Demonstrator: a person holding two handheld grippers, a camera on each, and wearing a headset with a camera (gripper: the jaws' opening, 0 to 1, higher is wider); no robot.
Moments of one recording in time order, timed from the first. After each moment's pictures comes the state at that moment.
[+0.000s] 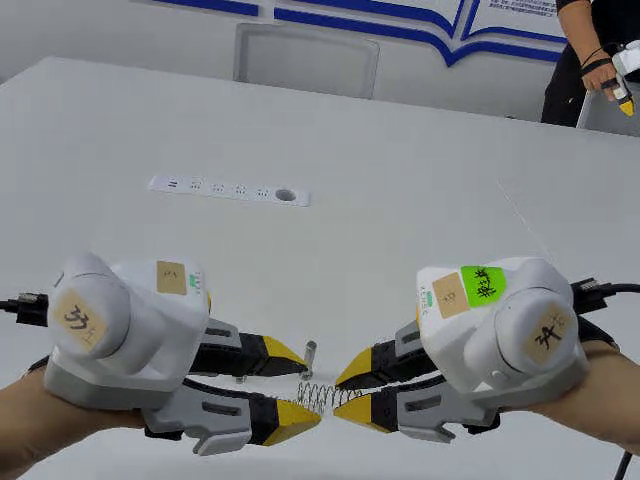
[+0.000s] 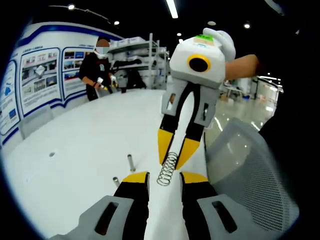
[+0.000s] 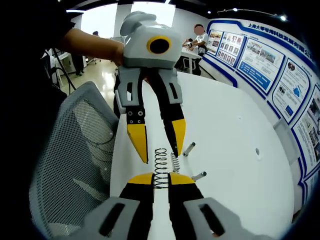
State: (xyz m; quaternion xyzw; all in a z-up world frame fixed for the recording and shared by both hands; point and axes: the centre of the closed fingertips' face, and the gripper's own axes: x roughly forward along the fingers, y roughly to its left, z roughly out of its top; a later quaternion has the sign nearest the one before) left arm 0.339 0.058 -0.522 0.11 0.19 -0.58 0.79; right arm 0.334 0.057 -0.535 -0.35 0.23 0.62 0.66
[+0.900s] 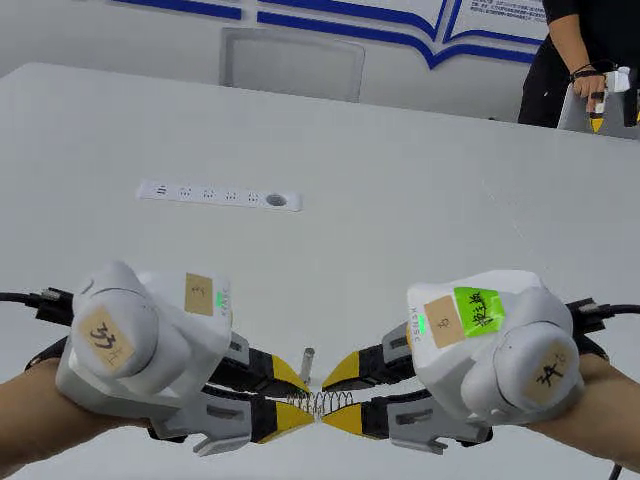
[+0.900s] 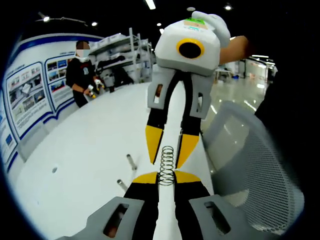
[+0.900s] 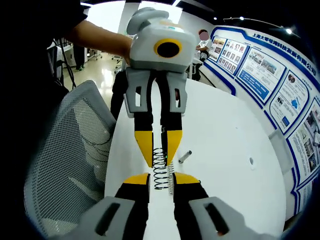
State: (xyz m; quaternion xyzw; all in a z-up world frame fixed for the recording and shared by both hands) left arm 0.336 0.062 -0.522 0.19 0.18 -0.61 0.75; right arm 0.336 0.067 -0.526 -0.37 0.20 0.62 0.67
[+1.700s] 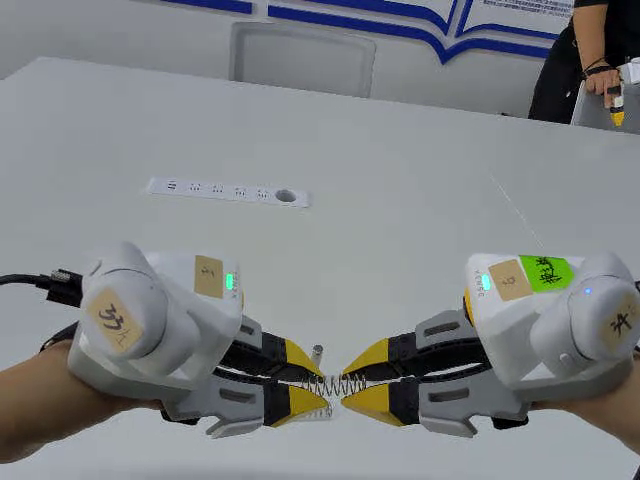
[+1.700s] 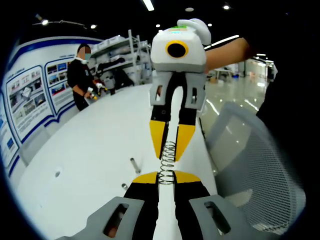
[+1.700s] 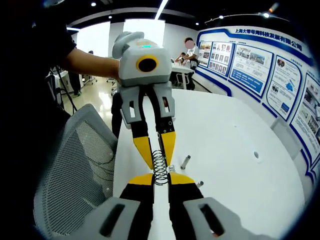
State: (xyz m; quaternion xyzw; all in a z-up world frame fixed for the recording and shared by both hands) left arm 0.341 0.059 -0.516 0.20 0.17 -0.60 0.75; right arm 0.338 0.061 -0.508 -0.26 0.20 0.63 0.70
